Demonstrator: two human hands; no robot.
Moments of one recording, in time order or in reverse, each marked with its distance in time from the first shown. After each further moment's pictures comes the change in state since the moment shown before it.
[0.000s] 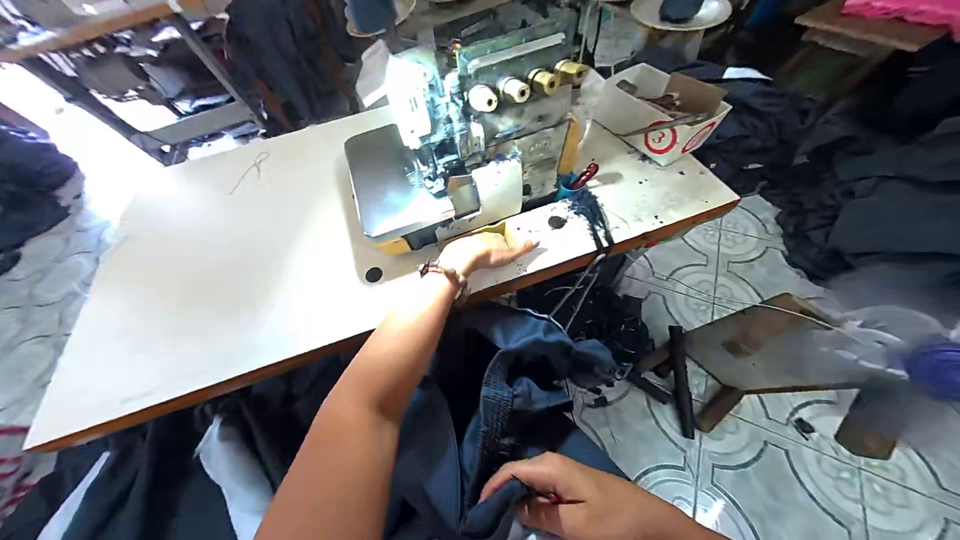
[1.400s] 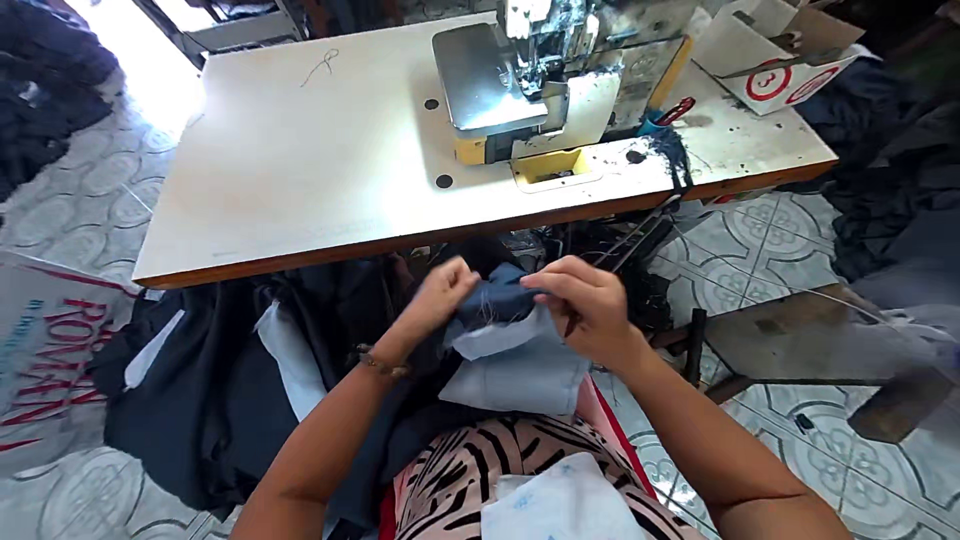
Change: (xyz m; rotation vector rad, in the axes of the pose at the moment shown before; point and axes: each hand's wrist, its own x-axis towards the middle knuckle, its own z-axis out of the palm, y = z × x) left_hand -0.191 -0.134 0.171 -0.670 0.542 0.310; right_hand 0.078 0.005 -0.003 -0.968 0.566 -0.648
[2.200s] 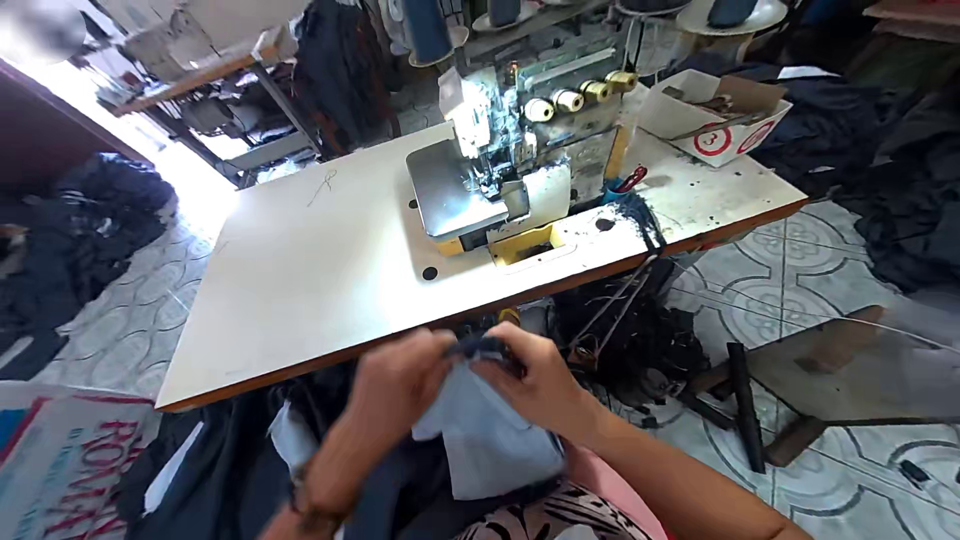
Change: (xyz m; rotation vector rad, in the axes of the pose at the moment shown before) left_hand 0.012 0.102 -0.044 0.749 0.328 0.473; right_hand 0.037 0.008 0.026 0.231 0.049 0.378
